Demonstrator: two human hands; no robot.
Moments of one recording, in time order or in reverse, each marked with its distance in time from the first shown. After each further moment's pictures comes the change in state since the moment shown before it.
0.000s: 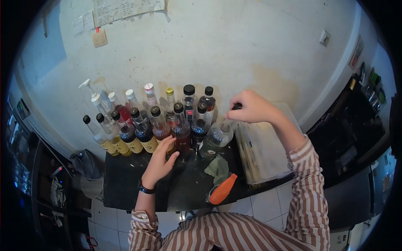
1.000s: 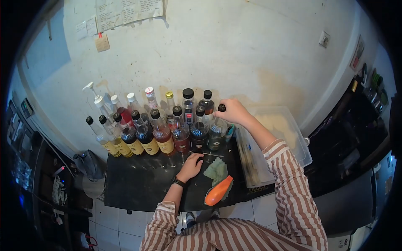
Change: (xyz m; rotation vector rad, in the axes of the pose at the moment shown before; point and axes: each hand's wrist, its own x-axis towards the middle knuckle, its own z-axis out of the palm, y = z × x) left_hand -0.003 -0.069 0.158 -0.158 -0.103 -0.104; right_hand 0.056 0.072 0.078 -0.028 0.280 0.020
